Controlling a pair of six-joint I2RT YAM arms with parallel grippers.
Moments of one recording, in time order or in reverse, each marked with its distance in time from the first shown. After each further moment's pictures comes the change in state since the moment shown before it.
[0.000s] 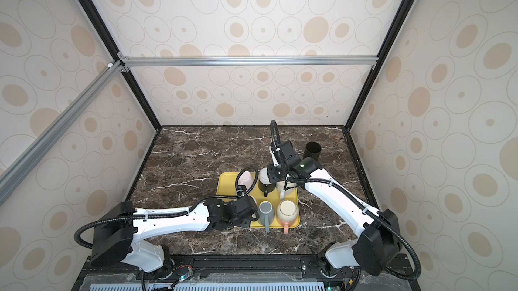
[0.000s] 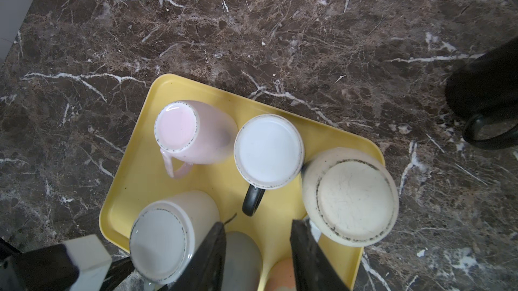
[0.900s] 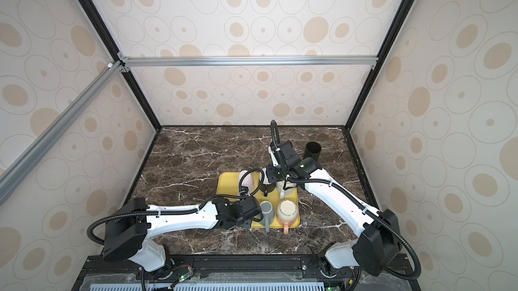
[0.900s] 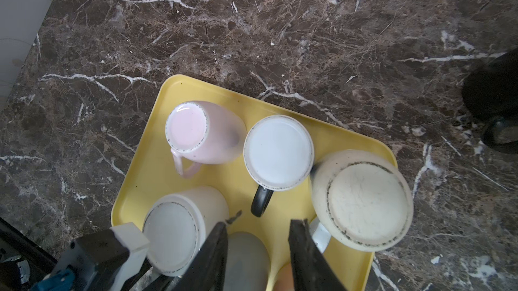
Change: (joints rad) left arm 0.000 0.082 0.045 -0.057 -0.036 0.015; right arm 0.000 0.000 -0.005 0.019 -0.036 0.008
